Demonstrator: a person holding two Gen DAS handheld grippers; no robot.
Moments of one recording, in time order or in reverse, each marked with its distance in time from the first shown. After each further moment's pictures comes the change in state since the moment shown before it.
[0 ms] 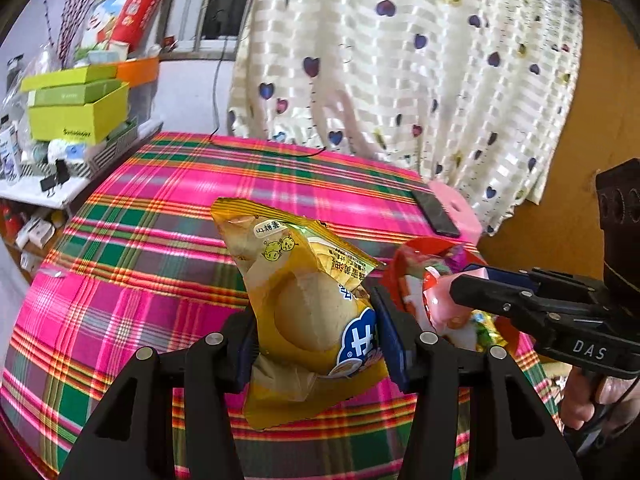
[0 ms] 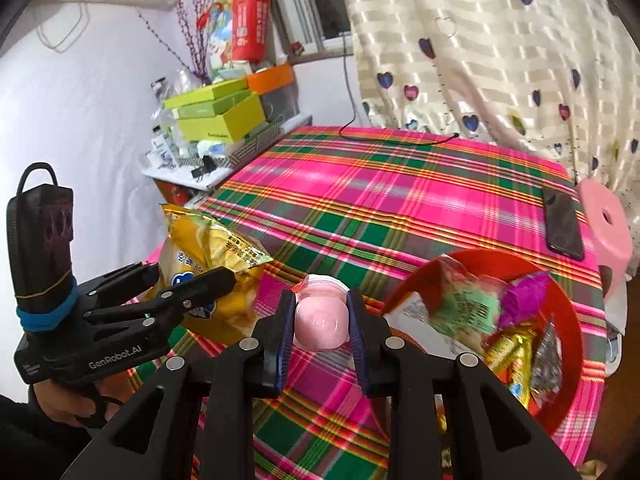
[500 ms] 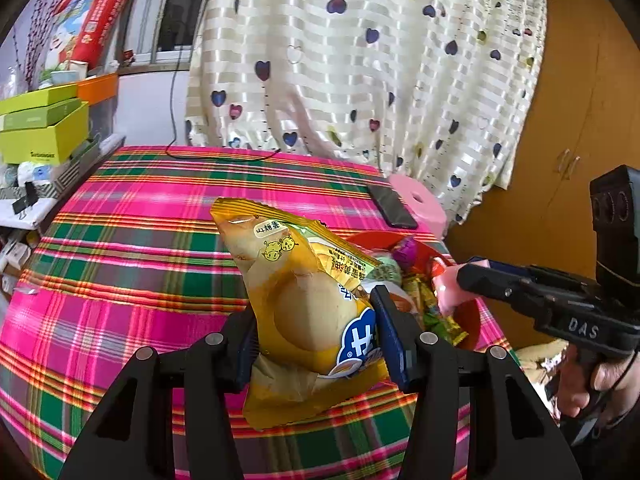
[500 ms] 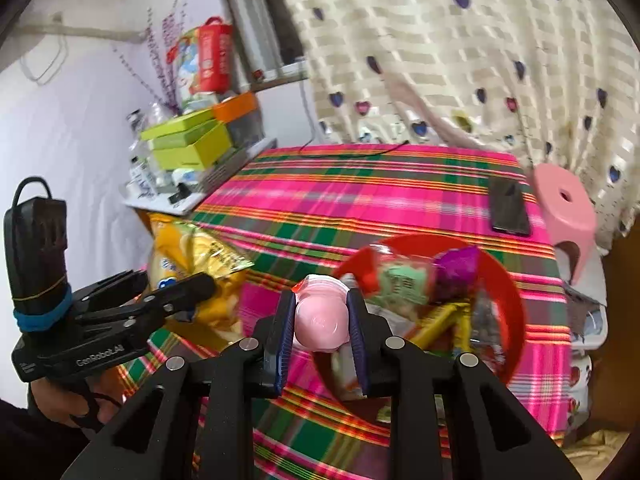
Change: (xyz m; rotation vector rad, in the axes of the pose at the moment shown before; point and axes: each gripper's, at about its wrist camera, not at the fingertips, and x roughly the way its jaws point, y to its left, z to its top) left arm -0.004 -0.047 -0.001 0.070 0.003 -0.094; right arm -0.056 -0.038 -0.027 0.096 -0.083 -0.084
